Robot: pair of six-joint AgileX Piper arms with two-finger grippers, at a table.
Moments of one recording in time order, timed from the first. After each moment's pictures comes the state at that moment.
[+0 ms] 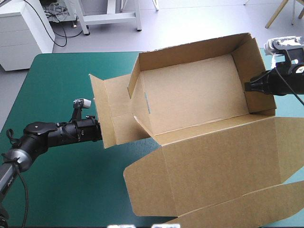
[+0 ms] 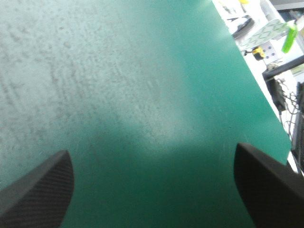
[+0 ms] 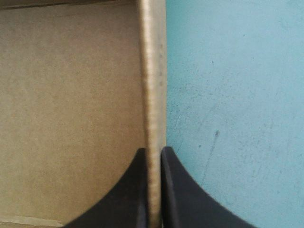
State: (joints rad) left arm 0.00 1.34 -0.75 -1.36 0.97 1.04; right arm -0.18 1.31 -1.61 0.46 1.24 -0.42
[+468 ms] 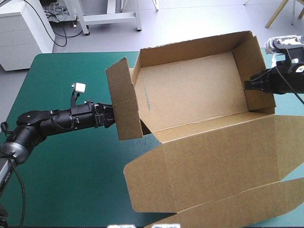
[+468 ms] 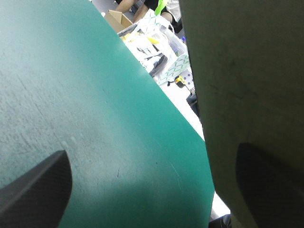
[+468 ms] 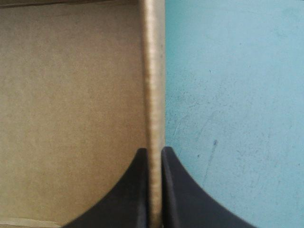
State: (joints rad) left arm 0.00 1.34 -0.89 -1.54 1.18 1.07; right arm -0.17 1.31 -1.61 0.46 1.20 -0.42
